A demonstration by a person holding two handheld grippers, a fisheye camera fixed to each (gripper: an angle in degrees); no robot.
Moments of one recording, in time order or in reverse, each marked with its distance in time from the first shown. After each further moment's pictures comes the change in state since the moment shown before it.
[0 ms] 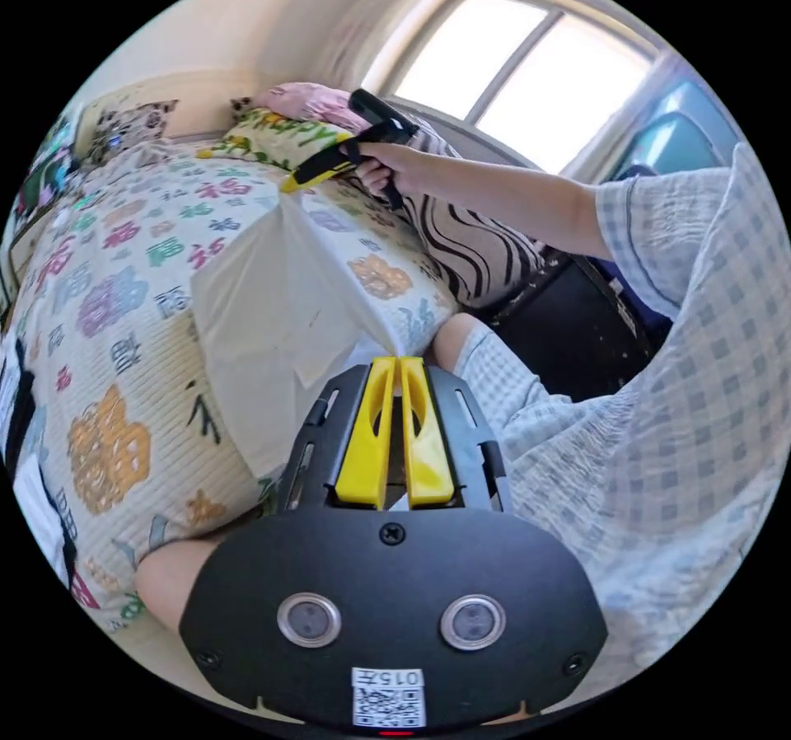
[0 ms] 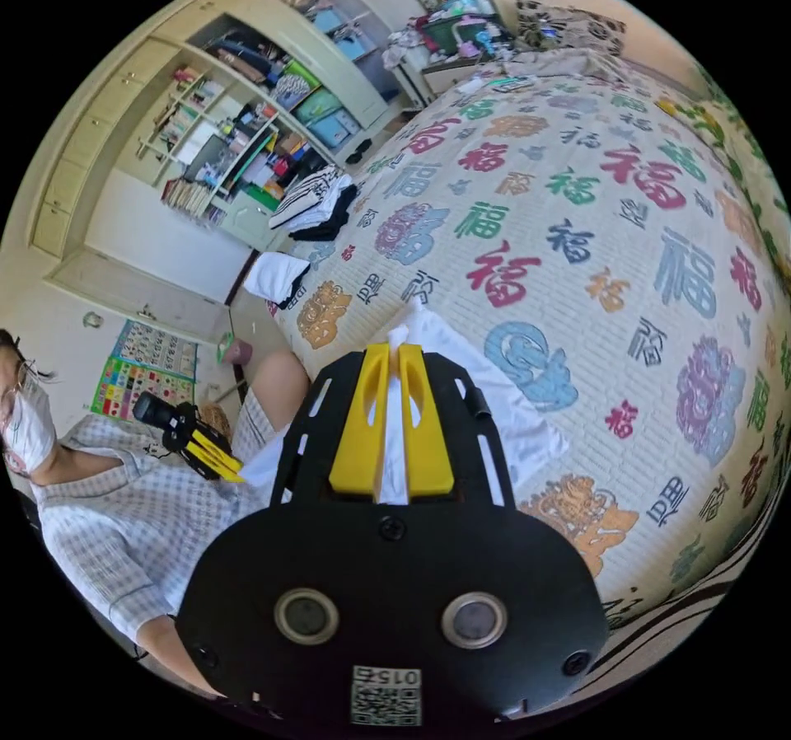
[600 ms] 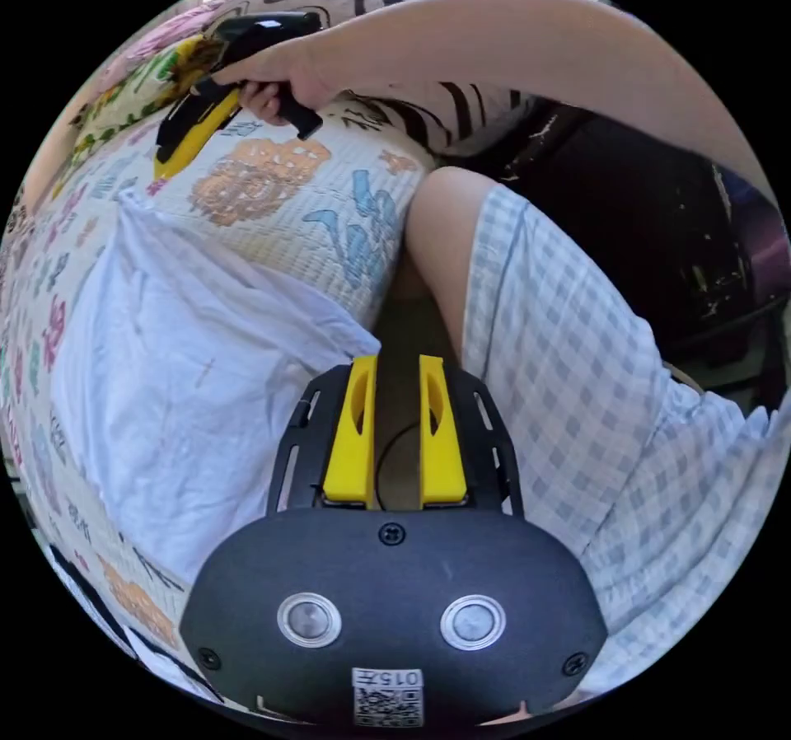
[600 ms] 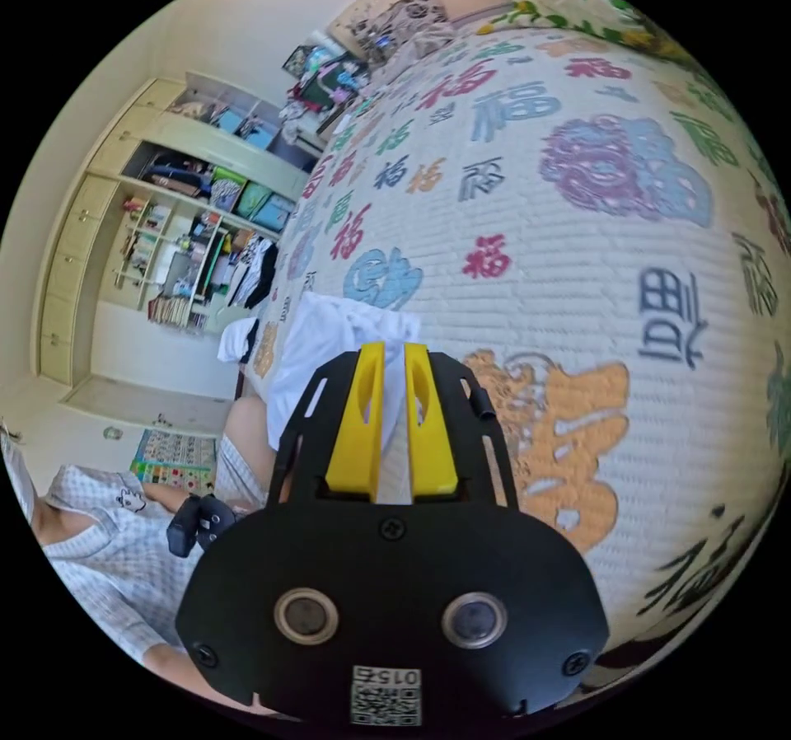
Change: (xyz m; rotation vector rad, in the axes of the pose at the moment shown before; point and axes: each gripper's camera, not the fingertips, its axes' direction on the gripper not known) left arm 0.051 -0.025 0.387 -0.497 0.004 0.301; right arm 0.129 0.192 -0.115 0.212 -0.071 0.364
